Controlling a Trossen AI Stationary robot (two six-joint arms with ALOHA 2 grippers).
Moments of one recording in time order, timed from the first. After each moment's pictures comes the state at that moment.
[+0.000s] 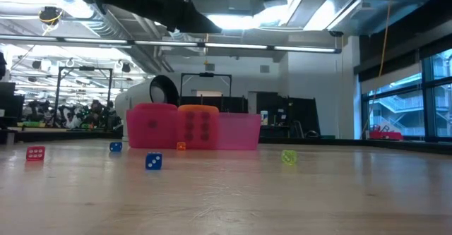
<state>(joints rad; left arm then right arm) 0.12 1.24 0.72 0.38 -0.18 0.38 0.88 1.63 0.80 -0.57 -0.21 1.98</state>
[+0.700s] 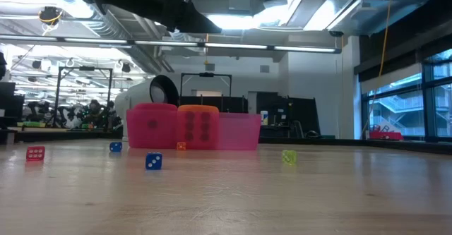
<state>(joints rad) 0.12 1.24 0.72 0.38 -0.18 0.38 0.82 1.62 0.81 -0.56 -0.12 1.78</state>
